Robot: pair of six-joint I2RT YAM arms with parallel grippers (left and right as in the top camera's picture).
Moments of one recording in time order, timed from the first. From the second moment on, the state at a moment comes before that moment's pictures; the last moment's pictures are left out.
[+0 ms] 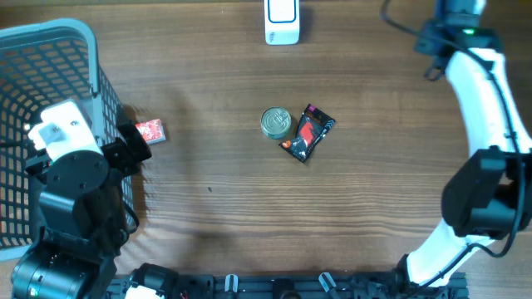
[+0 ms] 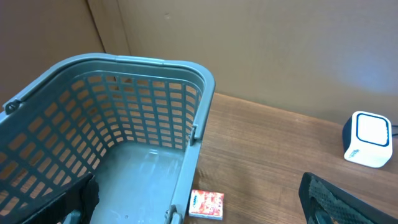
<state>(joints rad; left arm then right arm) -0.30 0.78 1.23 -0.87 -0.66 -0.27 -0.13 1.93 1.70 -0.70 0.33 0.27</state>
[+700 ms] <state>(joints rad) -0.30 0.81 1.23 -0.87 -0.54 -0.29 -0.63 1.94 1.70 -0.72 0.20 0.27</state>
